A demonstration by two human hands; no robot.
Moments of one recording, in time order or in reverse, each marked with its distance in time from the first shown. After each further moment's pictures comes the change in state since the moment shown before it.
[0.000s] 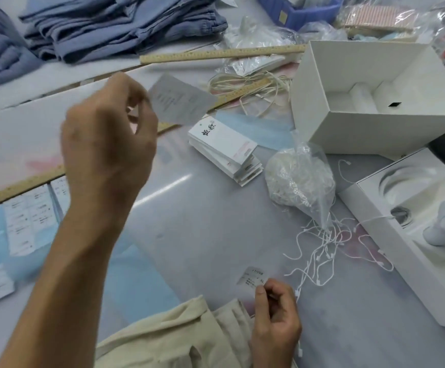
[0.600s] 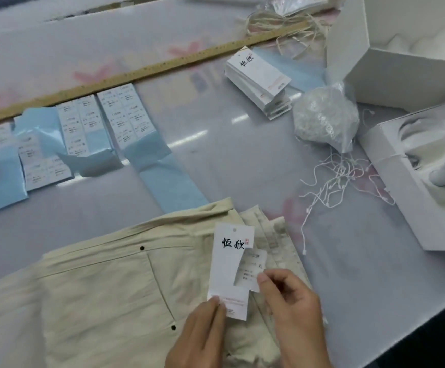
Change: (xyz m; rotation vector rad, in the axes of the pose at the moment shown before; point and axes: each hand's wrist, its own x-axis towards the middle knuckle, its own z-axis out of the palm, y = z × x) left_hand -0.386 0.051 -0.132 -0.007 -0.675 0.032; right_hand -0.093 -0.070 -0.101 -0.132 -0.454 0.443
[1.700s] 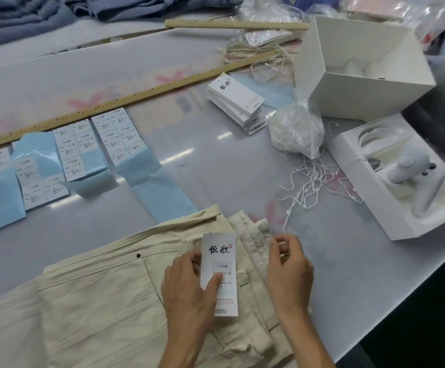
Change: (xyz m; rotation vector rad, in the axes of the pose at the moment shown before) left_hand 0.064 -0.017 0.010 -0.358 0.061 -0.674; right_hand 0.041 -0.002 -0.005 -0.568 0.360 -0.282
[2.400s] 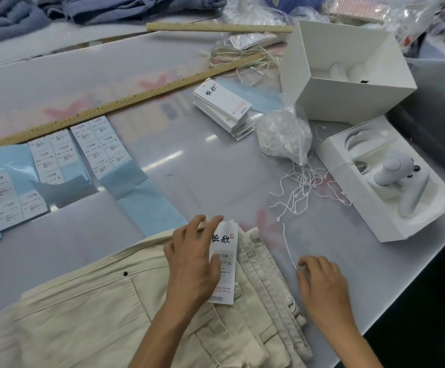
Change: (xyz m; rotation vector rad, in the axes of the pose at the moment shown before) left_hand 0.063 0.031 0.010 0.260 -0.114 0.436; right_hand 0.035 0.079 -0.059 -0.569 -0.167 -0.316
